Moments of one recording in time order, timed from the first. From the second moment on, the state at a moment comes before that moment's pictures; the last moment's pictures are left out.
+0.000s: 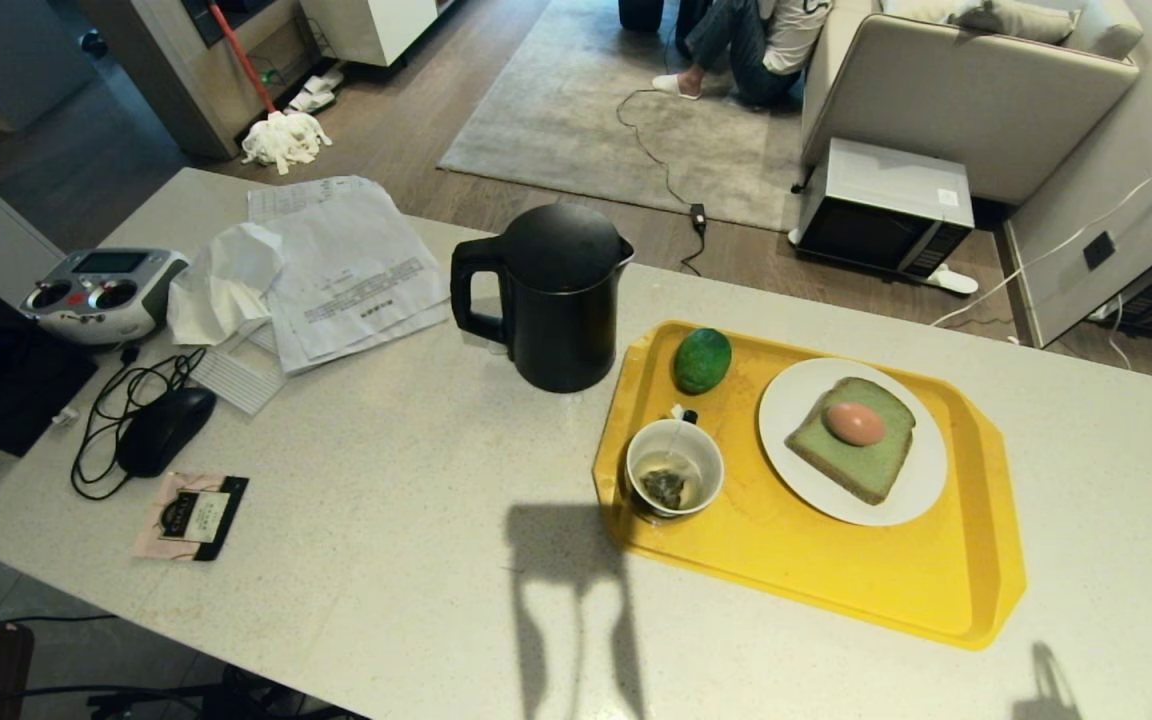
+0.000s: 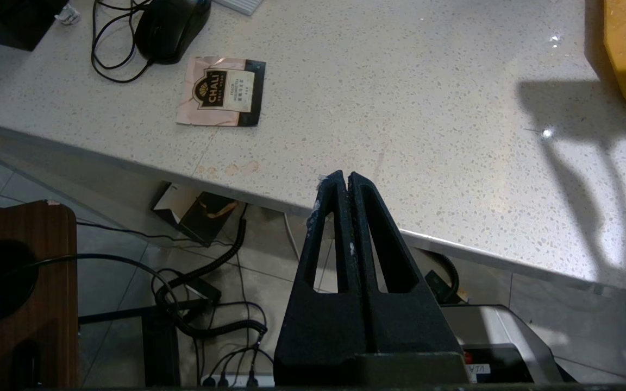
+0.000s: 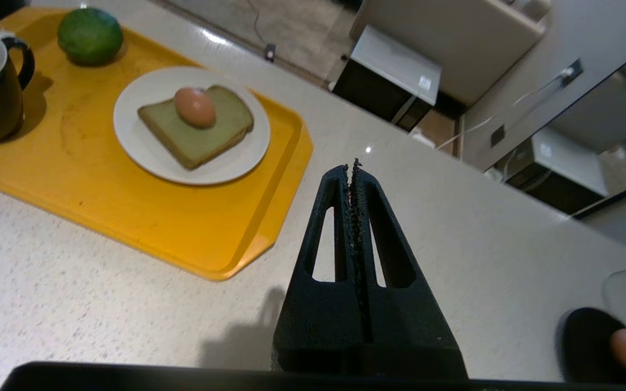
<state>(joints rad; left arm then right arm) 0.00 0.00 0.00 0.00 0.00 0.00 -0.01 0.00 -0.23 0.02 -0.11 -0.27</state>
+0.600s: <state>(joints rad) 0.00 0.00 0.00 0.00 0.00 0.00 -0.01 0.00 -0.02 -0.01 0.02 -0.22</state>
